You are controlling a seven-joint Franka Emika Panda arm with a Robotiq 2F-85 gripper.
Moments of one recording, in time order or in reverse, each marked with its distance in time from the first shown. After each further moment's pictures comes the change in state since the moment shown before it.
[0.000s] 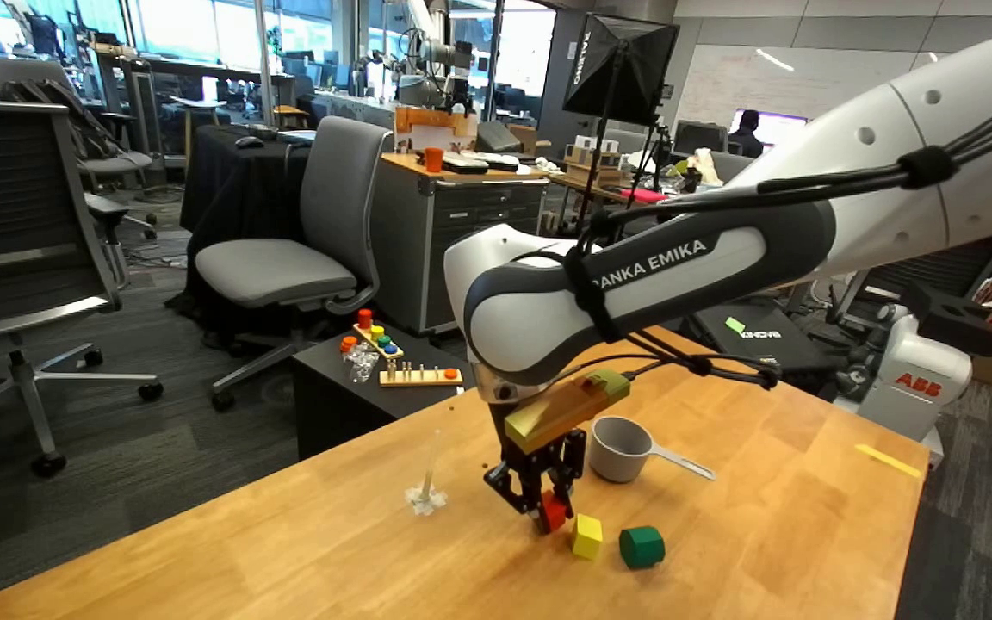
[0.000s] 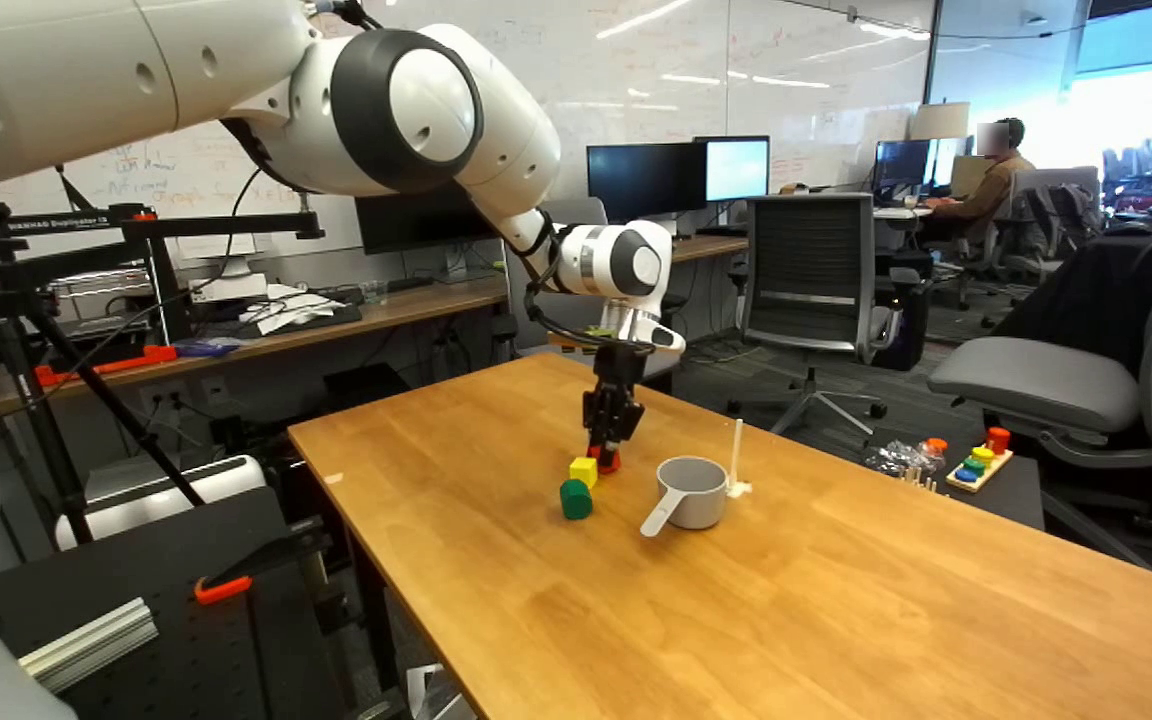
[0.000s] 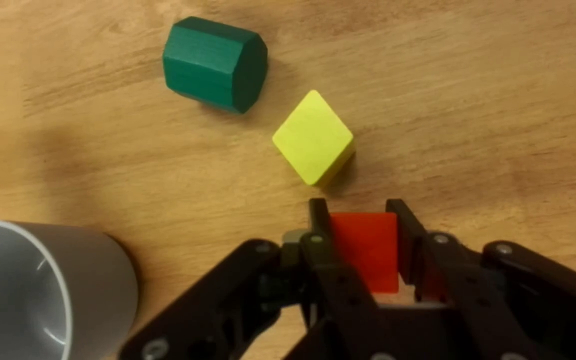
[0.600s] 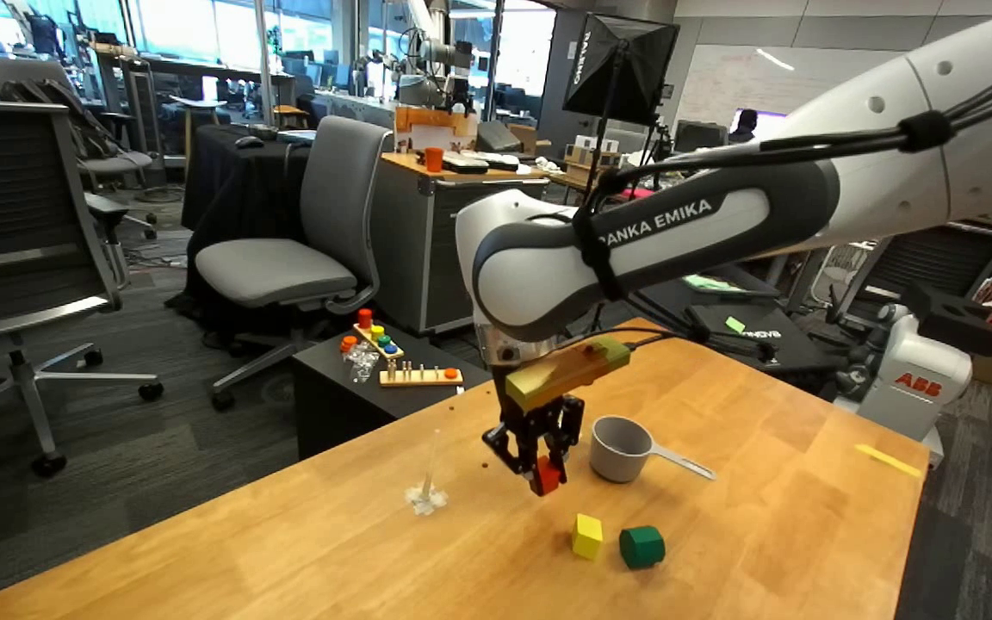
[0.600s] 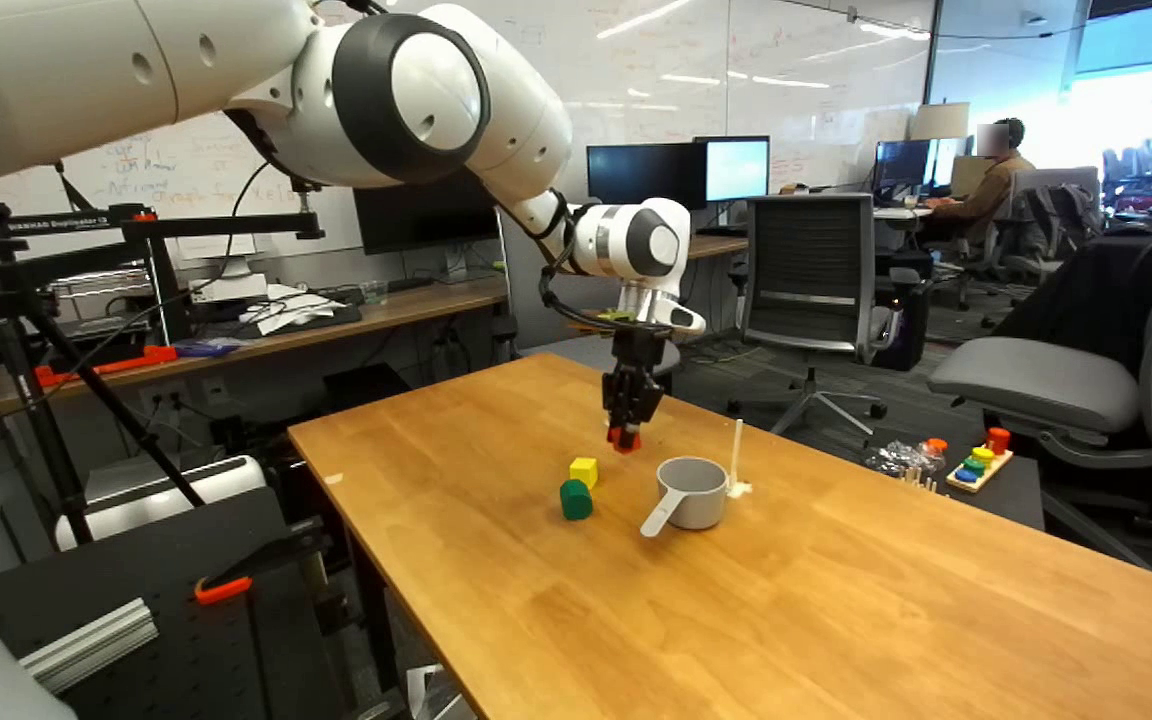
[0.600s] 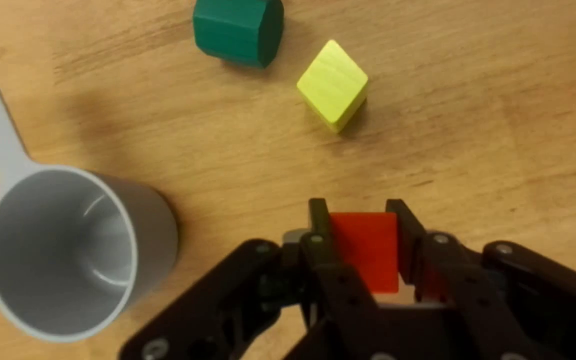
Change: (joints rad) arm -0.032 -0.024 -0.004 0.037 0.006 0.000 0.000
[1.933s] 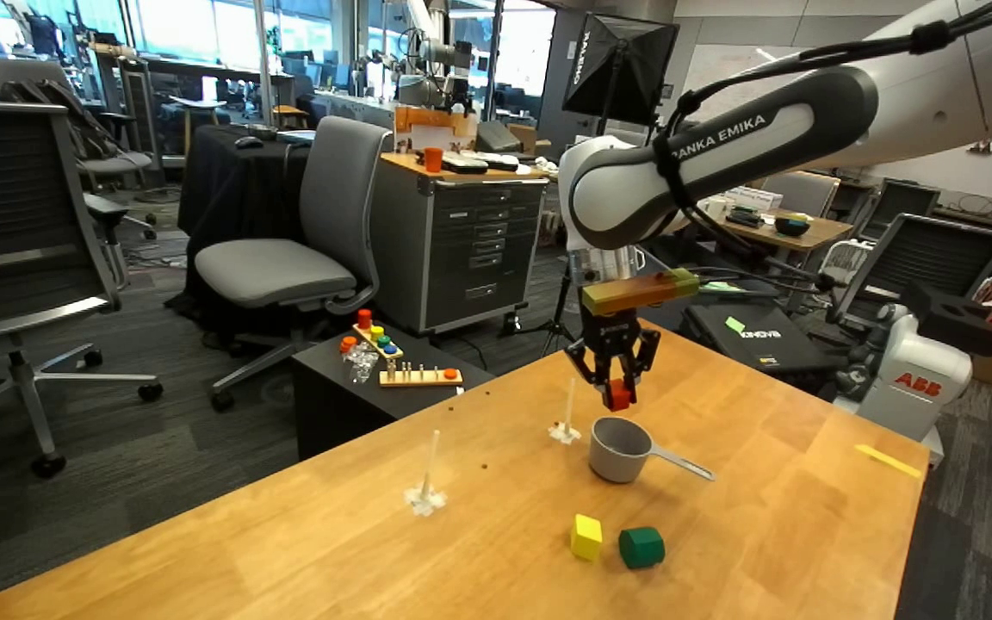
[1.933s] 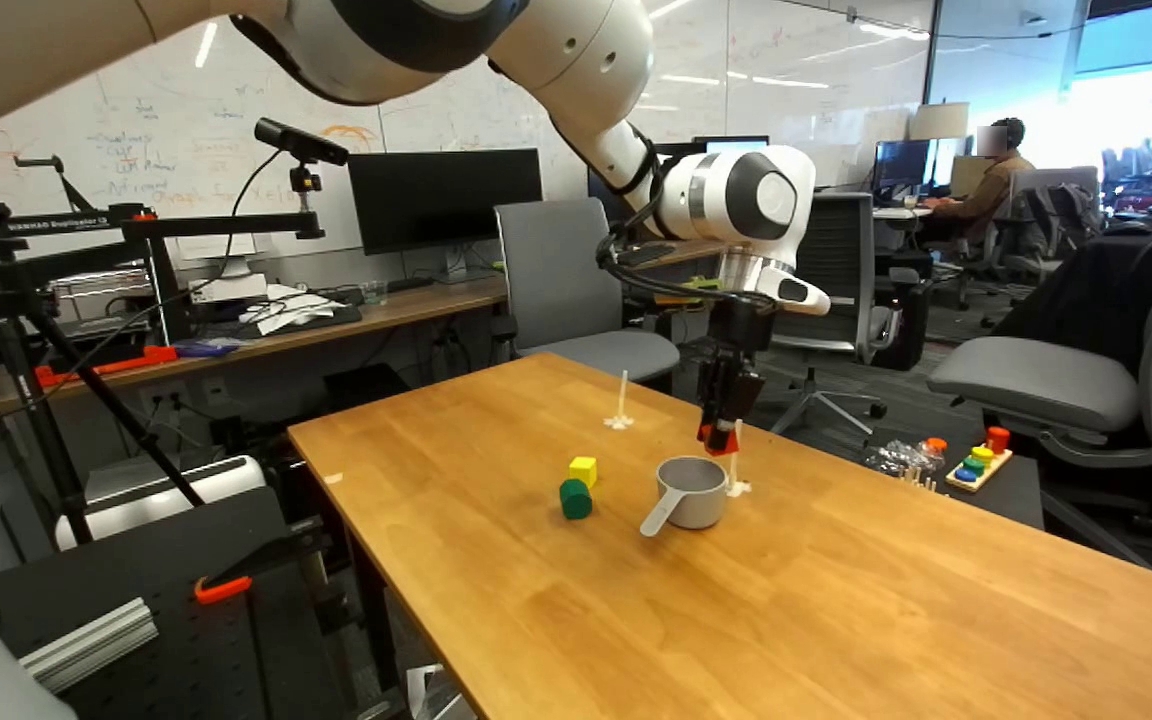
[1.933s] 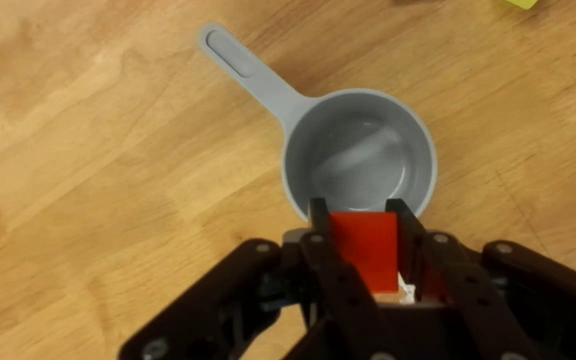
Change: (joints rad) arm -0.205 -0.173 -0.030 -0.177 0.000 0.009 0.094
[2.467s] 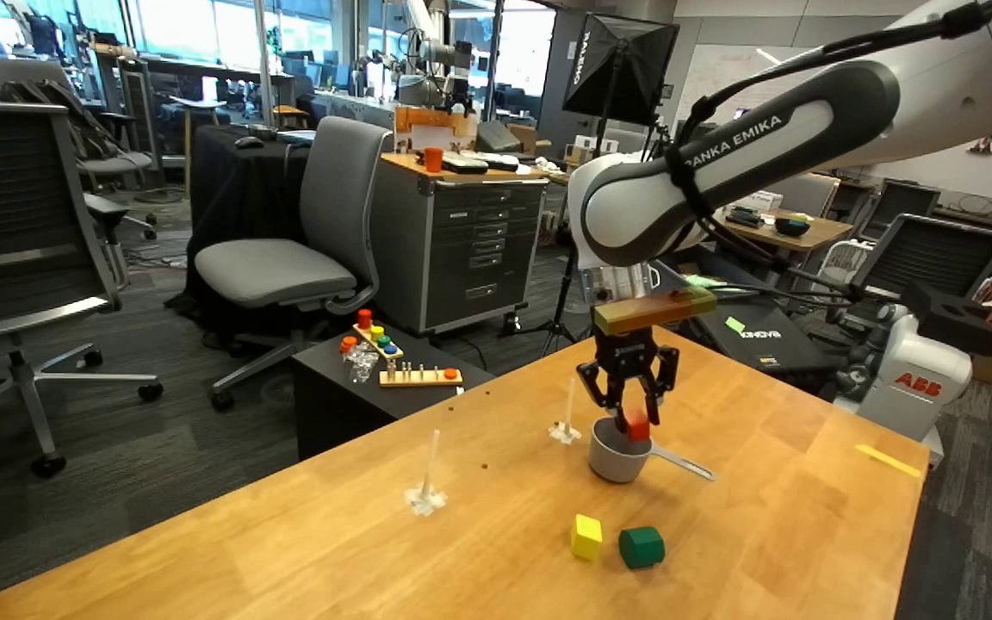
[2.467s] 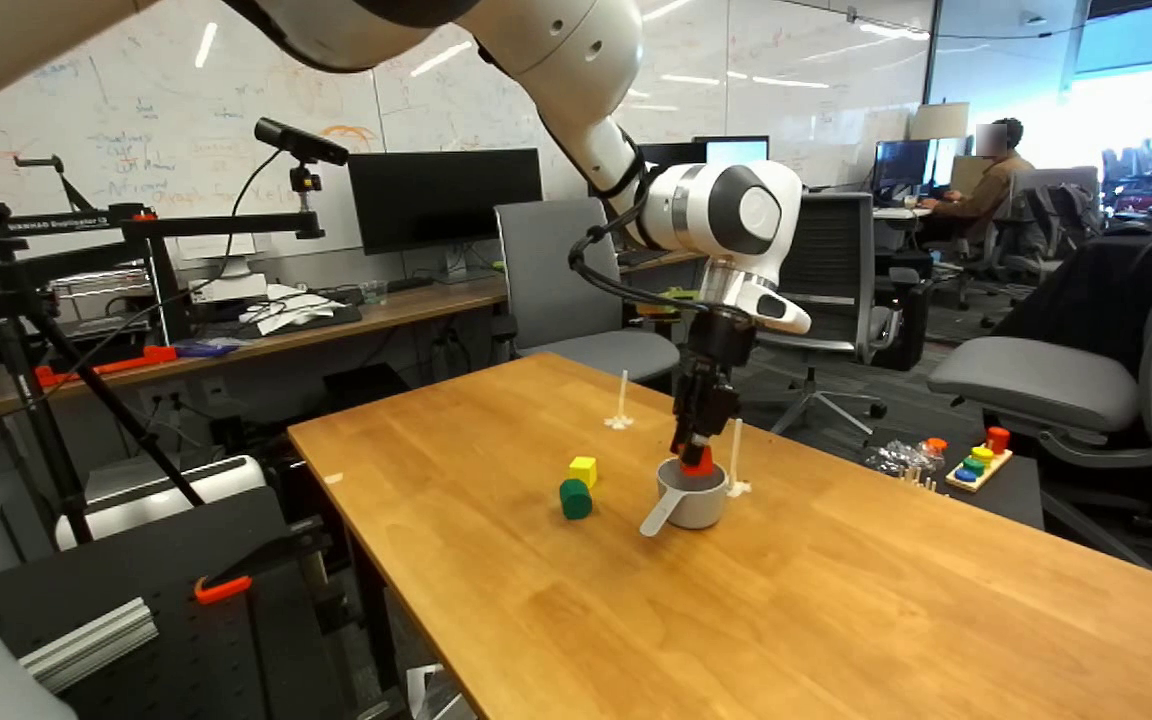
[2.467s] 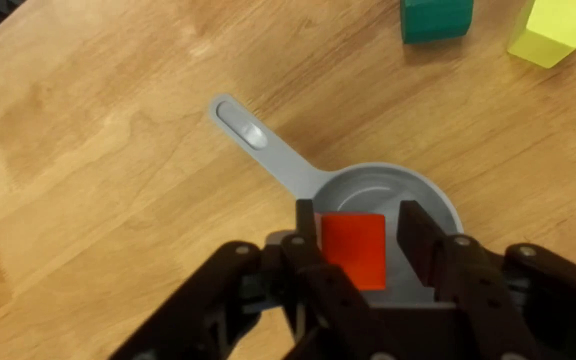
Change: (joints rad) arm 0.009 -0.072 0.000 -0.170 0.026 0.042 0.029
